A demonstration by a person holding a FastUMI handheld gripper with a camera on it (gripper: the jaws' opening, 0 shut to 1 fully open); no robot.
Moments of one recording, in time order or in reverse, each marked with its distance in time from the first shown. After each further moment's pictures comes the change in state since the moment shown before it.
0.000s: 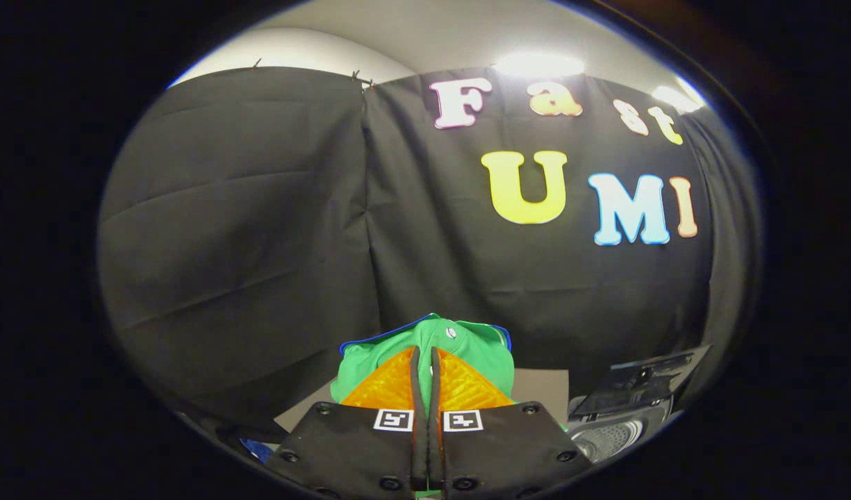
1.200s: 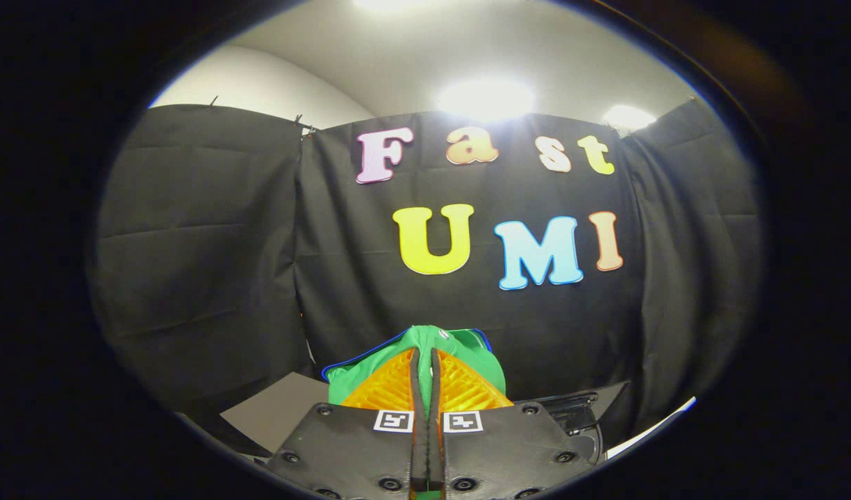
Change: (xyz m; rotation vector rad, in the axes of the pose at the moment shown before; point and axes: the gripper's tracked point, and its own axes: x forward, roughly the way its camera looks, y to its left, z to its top) arm -0.103 -0.213 0.048 0.046 -0.137 -0.241
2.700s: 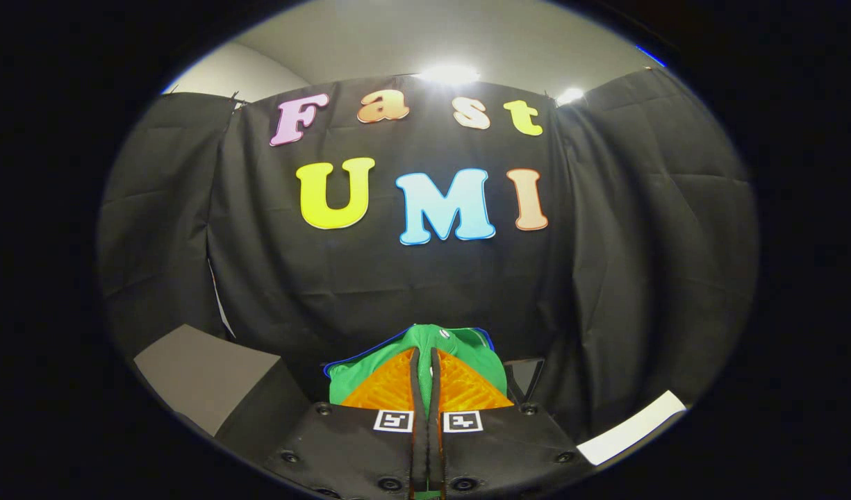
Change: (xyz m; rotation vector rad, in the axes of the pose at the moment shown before) arm 0.029 -0.220 -0.138 -0.015 0.105 -0.209
